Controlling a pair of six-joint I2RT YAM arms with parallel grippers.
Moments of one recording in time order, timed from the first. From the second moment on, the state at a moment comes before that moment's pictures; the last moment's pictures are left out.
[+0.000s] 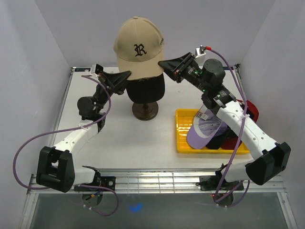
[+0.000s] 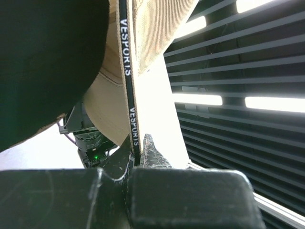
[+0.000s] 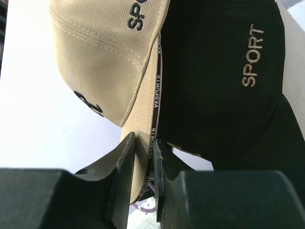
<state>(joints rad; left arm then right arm) -0.27 1.27 0.79 1.21 0.48 -2.01 0.56 1.35 1.38 0.09 -0.29 1.34</state>
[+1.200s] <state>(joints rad) -0.24 1.19 0.58 1.19 0.57 -2.01 0.57 1.26 1.16 0.12 -0.30 1.30</state>
